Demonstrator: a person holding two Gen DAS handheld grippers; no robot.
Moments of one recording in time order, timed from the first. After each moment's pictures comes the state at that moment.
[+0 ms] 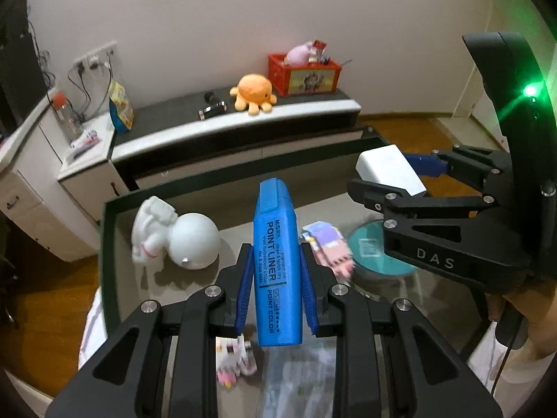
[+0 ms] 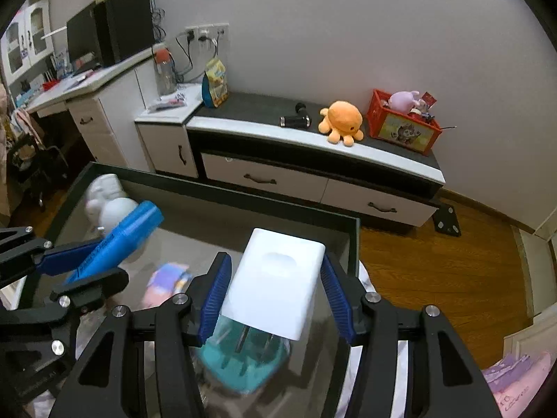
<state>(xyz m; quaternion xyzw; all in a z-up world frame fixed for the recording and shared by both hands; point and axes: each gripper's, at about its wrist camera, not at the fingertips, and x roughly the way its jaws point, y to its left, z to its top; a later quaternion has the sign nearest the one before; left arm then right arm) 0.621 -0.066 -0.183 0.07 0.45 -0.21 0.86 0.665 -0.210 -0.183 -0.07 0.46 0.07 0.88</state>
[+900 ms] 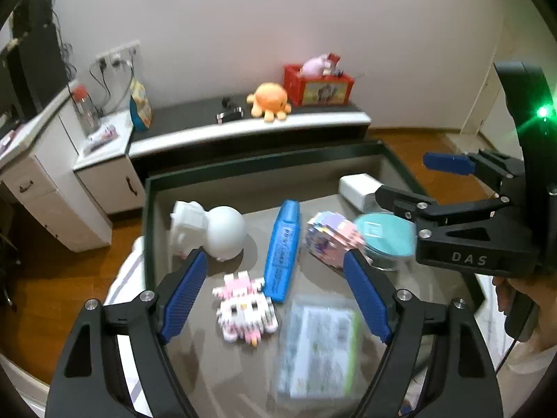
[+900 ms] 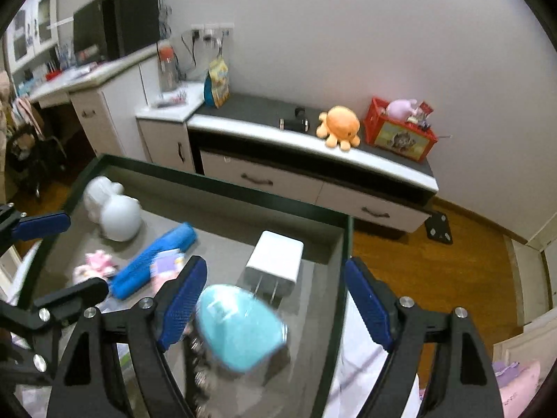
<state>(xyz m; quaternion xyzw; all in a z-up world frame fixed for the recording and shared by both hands) 0.579 -0.024 -0.151 0.04 0.42 -0.19 0.89 0.617 -0.210 -0.145 -0.07 0.42 0.07 0.90</state>
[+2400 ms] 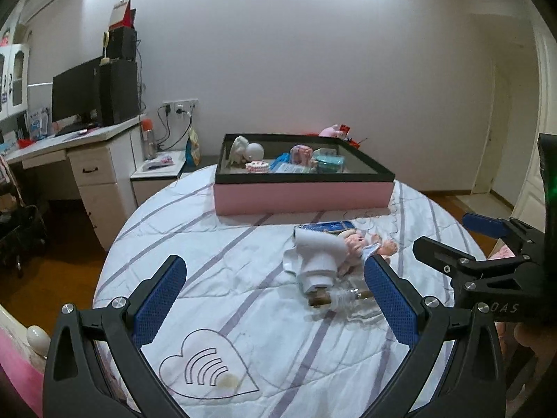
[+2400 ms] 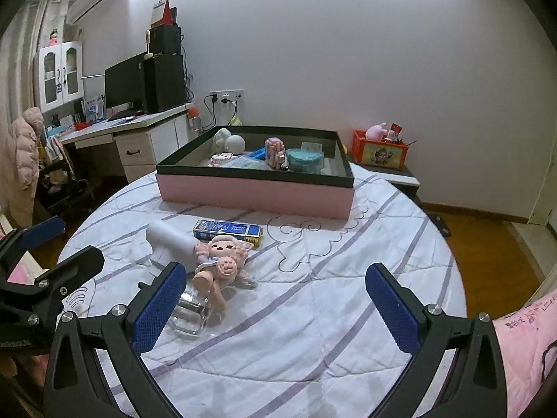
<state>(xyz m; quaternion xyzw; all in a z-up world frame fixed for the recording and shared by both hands) 0.259 0.030 -0.186 0.00 0.25 -0.12 0.96 0.300 -0.183 -0.185 -0.02 0.30 0.07 0.95</state>
